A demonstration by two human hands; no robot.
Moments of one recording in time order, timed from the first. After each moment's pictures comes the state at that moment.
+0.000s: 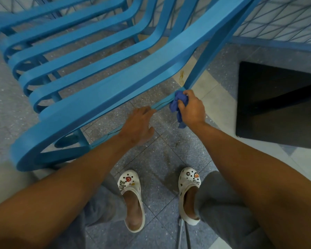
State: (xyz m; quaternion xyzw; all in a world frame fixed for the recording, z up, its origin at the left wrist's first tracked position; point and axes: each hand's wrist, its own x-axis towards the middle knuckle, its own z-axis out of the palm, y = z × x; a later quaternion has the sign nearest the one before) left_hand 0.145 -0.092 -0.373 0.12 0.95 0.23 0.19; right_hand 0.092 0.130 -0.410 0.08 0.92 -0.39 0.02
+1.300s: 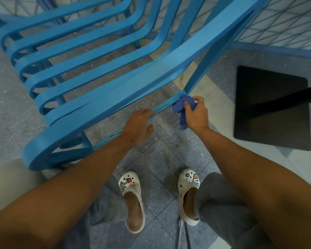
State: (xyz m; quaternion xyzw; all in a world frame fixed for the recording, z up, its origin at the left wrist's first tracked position) left_hand 0.146 -0.102 -0.369 0.12 0.92 0.34 0.15; right_hand 0.100 0.141 -0.419 0.17 0.89 -0.42 0.03
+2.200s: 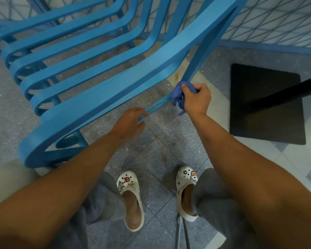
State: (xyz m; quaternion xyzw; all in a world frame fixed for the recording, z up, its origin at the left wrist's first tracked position) left_hand 0.141 -0.115 -0.373 0.10 0.91 0.36 0.16; right_hand 0.070 0.128 -0.365 0.29 0.81 -0.50 -0.07
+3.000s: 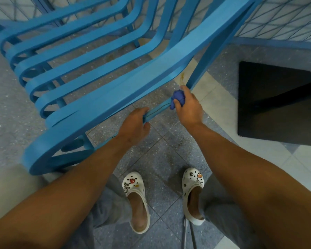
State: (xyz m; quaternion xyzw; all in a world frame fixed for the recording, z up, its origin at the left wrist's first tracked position) left_hand 0.140 -0.112 -0.381 0.04 0.92 0.36 0.15; right_hand 0.094 0.108 -0.408 0.05 0.93 -0.35 -0.01
